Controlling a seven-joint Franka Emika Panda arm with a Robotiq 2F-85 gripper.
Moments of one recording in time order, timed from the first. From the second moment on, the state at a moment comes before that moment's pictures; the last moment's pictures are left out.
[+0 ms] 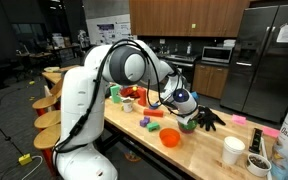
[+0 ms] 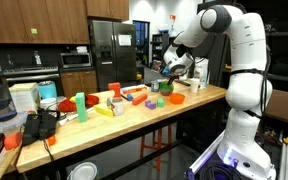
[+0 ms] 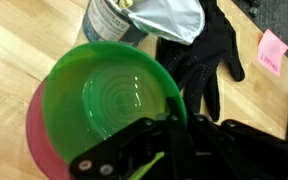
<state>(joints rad) -0.12 0.26 -0.14 -2.15 1.59 3.14 0.88</state>
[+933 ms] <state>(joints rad) -0.12 0.13 -0.20 -2.25 1.37 3.41 0.98</state>
